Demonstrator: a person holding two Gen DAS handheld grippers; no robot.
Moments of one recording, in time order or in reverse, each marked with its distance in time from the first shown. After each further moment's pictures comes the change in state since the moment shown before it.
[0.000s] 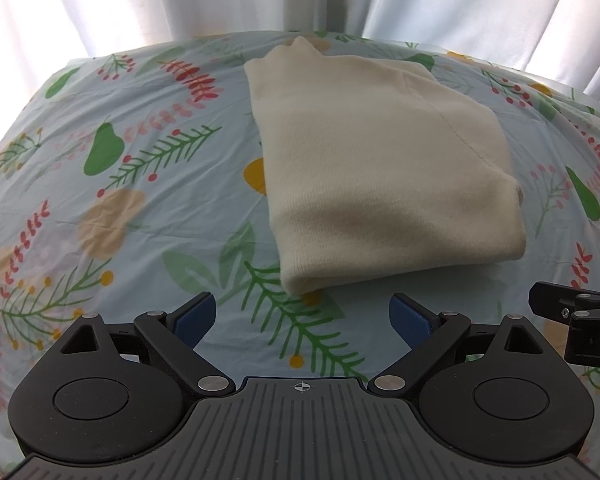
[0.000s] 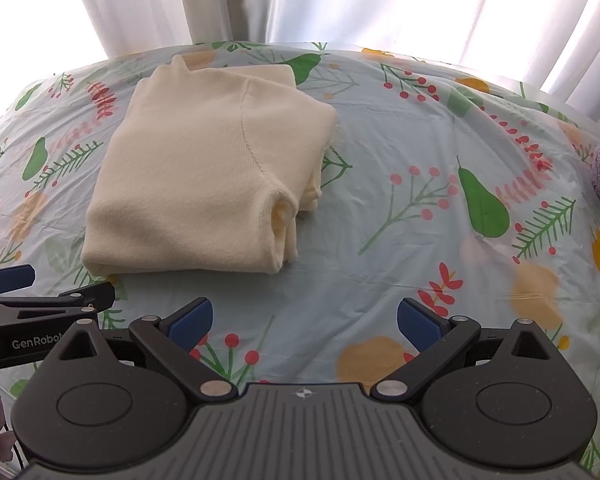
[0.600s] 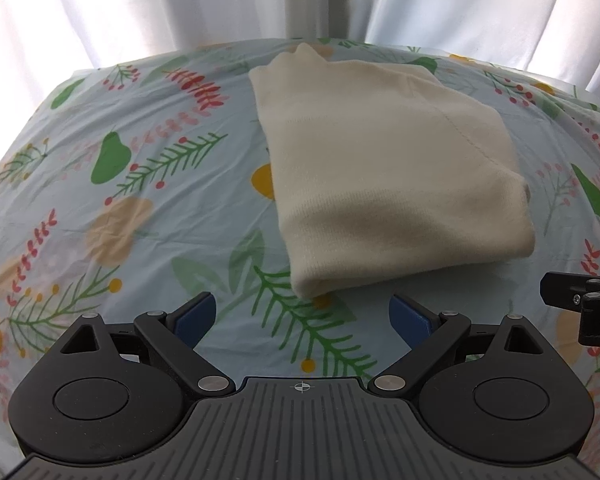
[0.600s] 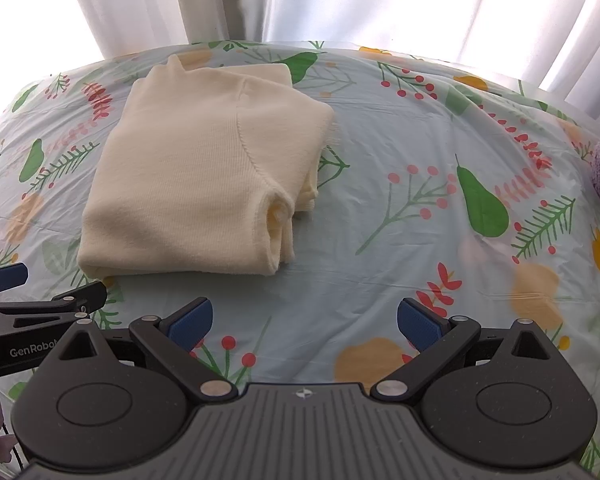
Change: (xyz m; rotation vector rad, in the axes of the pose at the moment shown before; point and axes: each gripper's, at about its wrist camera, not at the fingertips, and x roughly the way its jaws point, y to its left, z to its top) left arm 0.000 0.002 -0.002 0.016 -0.022 0.026; right arm 0.002 -0.001 0.001 0.004 0.000 -0.004
